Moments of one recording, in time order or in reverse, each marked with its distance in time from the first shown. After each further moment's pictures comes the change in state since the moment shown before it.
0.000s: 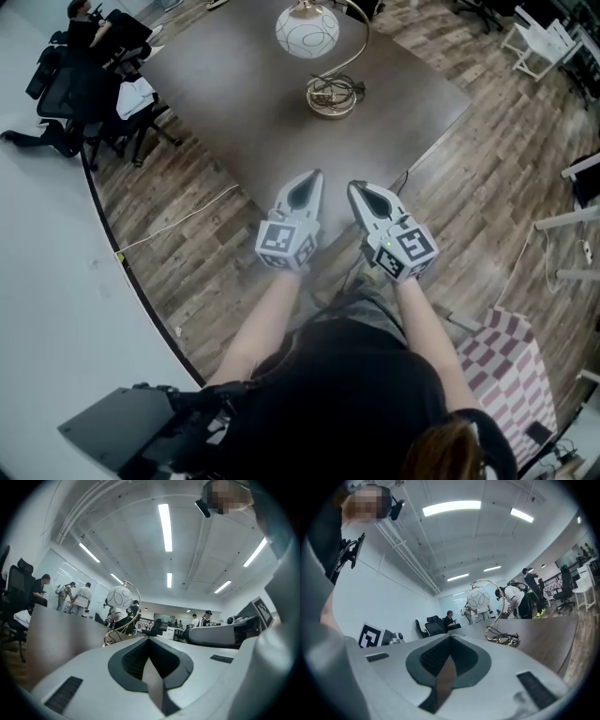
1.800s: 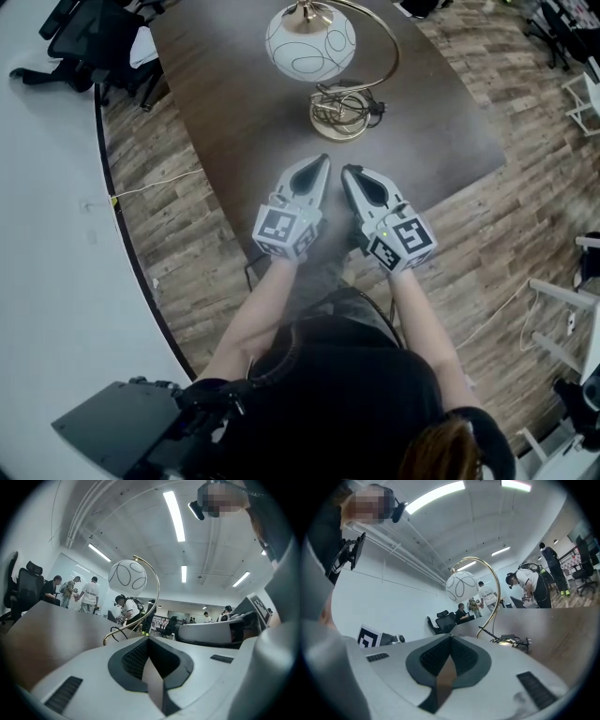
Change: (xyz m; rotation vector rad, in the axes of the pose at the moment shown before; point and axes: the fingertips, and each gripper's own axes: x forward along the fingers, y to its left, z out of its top) left arm 0.132 0.047 -0.013 -0.022 0.020 0.195; right arm 0.097 -0.117 0.010 0.075 0.107 0.237
